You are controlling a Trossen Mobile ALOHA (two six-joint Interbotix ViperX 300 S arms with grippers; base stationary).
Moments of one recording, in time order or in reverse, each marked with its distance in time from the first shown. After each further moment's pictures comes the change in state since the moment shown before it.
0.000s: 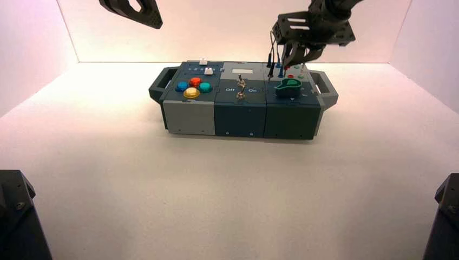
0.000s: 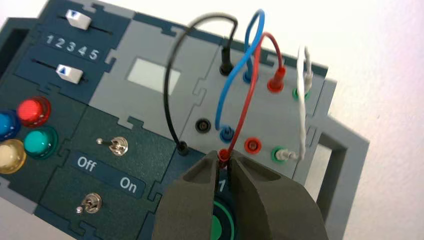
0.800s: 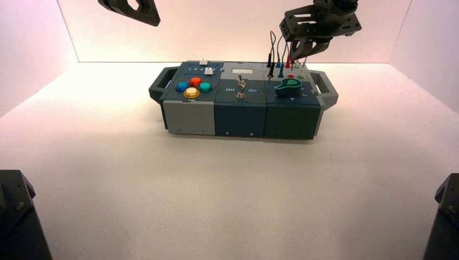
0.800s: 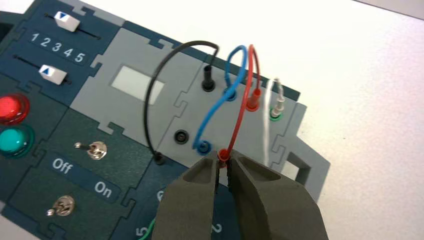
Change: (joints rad) left arm 0.017 -0.003 0.012 0.023 -0.048 0.006; right arm -0.046 -0.003 -0.020 -0.124 0.020 0.000
